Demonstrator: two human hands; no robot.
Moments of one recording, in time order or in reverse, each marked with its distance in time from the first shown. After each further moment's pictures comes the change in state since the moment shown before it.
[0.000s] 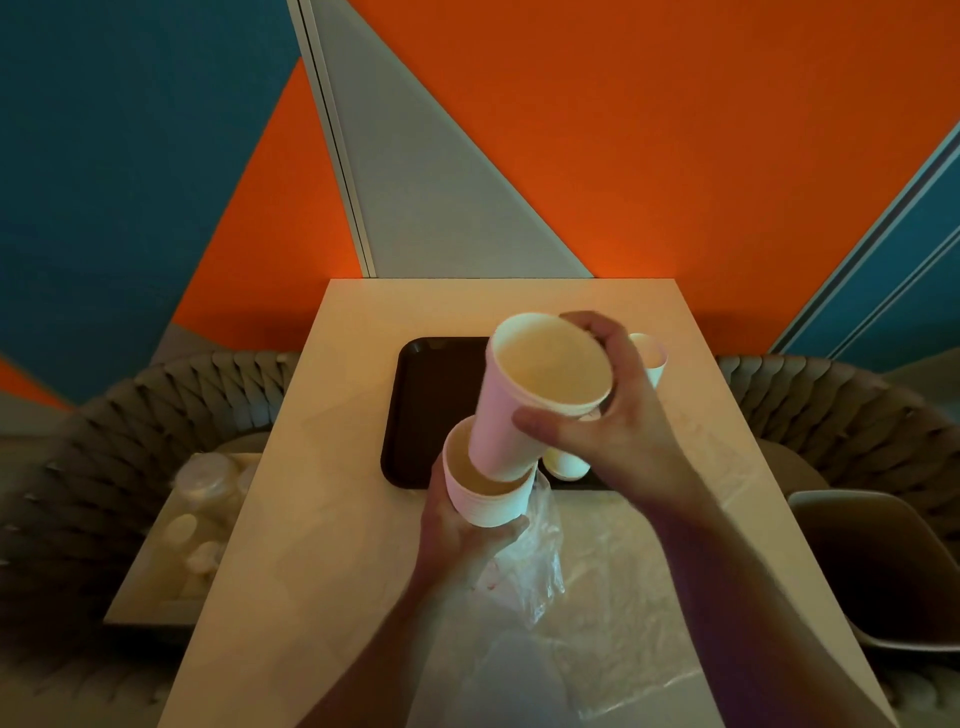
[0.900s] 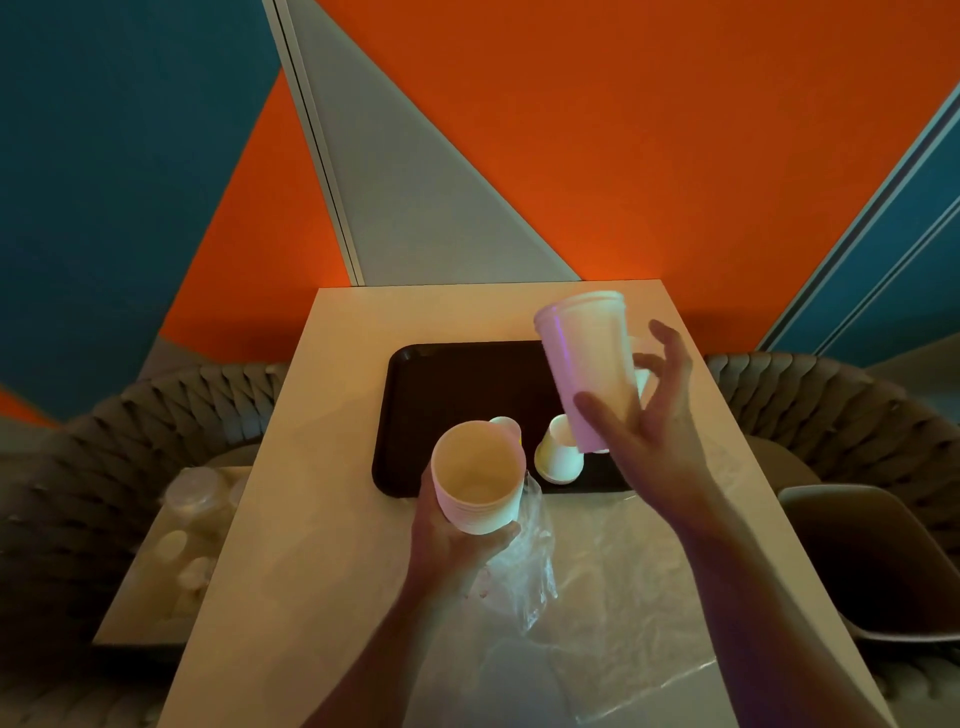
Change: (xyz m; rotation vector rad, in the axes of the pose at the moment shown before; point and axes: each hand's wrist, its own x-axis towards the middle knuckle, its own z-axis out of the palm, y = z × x) left_hand 0.000 -0.005 0.000 0.036 0.034 -0.056; right_hand -0.005 0.050 -0.045 -0.380 0.254 0.020
